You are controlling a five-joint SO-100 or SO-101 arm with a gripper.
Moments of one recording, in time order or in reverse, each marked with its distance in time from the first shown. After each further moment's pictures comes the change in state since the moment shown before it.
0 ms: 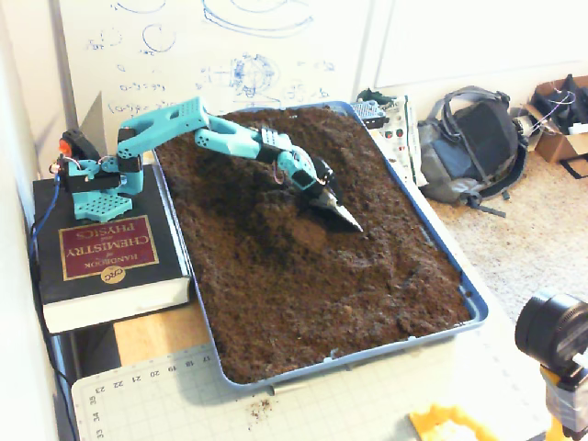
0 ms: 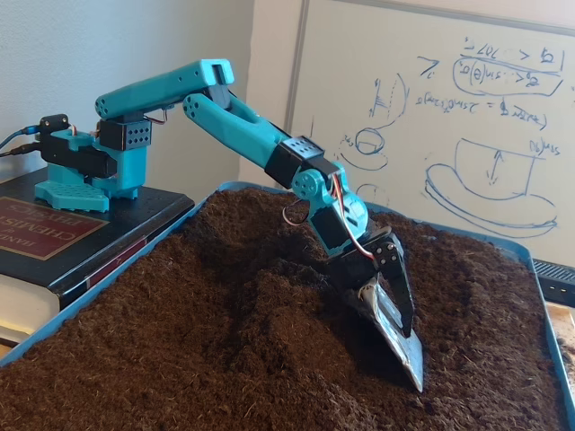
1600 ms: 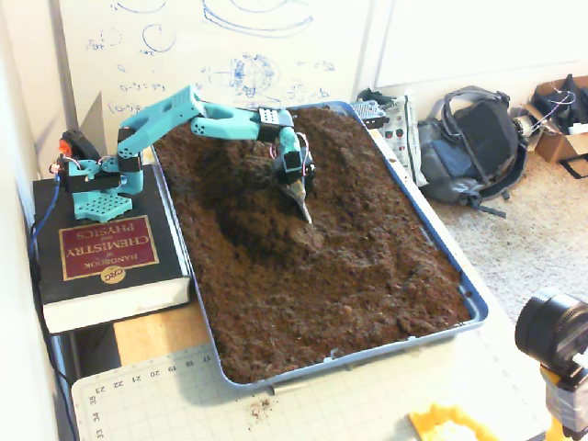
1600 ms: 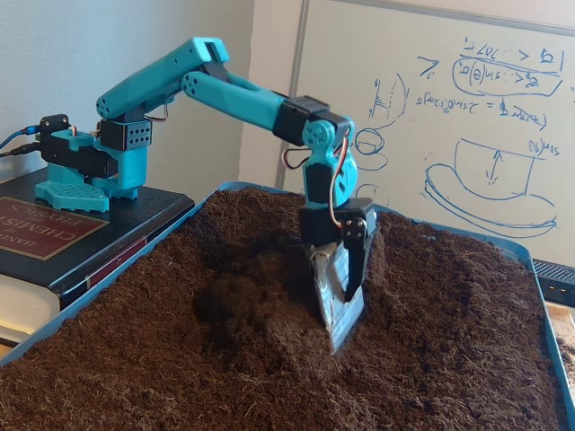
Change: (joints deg) arm -1.3 14.4 -0.1 40.3 12.9
